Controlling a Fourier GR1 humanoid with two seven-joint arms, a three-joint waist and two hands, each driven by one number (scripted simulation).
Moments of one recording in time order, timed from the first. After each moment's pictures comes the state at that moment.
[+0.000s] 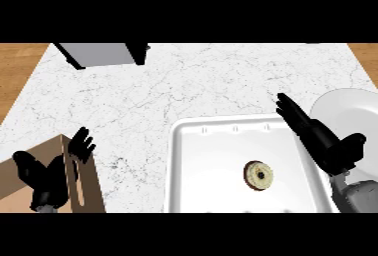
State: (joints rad) left arm 0.08 0.34 -0.11 -1.48 0.40 0.12 0.16; right arm -0.18 -0.53 0.33 -1.53 -0.37 0.00 0.02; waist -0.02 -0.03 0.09
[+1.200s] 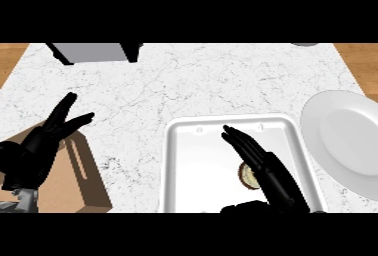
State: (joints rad) left arm -0.03 0.47 -0.14 -1.74 0.13 0.18 0.24; right arm -0.14 -0.46 0.69 -1.75 0.29 -0.36 0.02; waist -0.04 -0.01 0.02
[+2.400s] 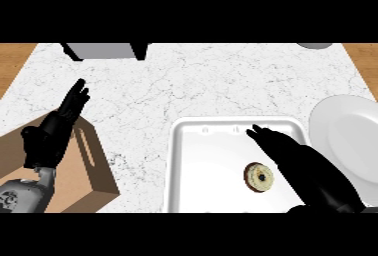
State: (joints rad) left arm -0.17 0.46 -0.19 -1.57 0.13 0.22 0.12; right arm -0.29 -0.70 0.62 -2.04 0.26 0.21 0.75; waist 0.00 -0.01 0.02
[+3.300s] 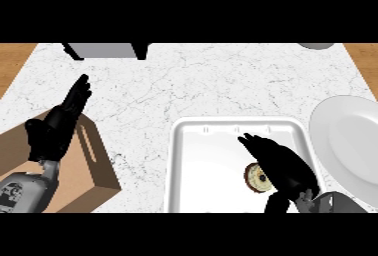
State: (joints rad) left arm -0.21 0.45 -0.19 -1.52 0.15 0.21 0.11; right arm -0.28 -0.56 0.68 -1.76 0.42 0.29 0.69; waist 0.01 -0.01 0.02
